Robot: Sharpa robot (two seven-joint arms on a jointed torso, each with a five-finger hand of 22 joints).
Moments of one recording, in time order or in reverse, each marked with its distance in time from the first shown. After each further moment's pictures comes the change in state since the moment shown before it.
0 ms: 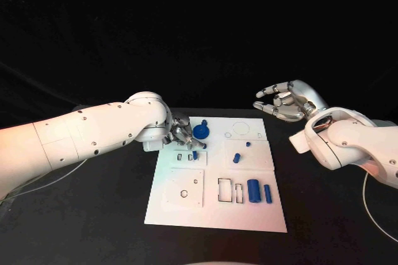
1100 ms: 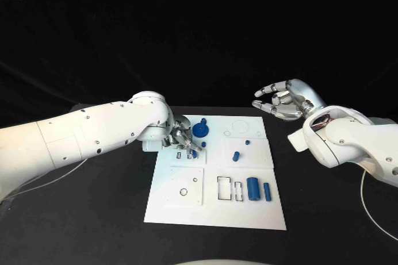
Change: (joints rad) left arm 0.000 0.019 -0.011 -0.016 0.012 0.087 -0.013; left_hand 0.040 0.029 0.001 -0.001 0.005 -0.014 0.000 0.000 0.024 -0.018 0.004 -0.009 -0.010 0.000 0.000 0.004 0.000 0.000 0.000 0.000 0.007 0.010; right arm -0.003 0.007 -0.002 -0.008 -0.001 0.004 -0.007; right_hand 0.000 0.000 0.006 0.006 0.027 0.000 0.000 0.012 0.000 -0.003 -0.003 0.000 0.000 0.000 0.000 0.000 0.000 0.000 0.000 0.000 -0.008 0.001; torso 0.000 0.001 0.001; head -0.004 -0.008
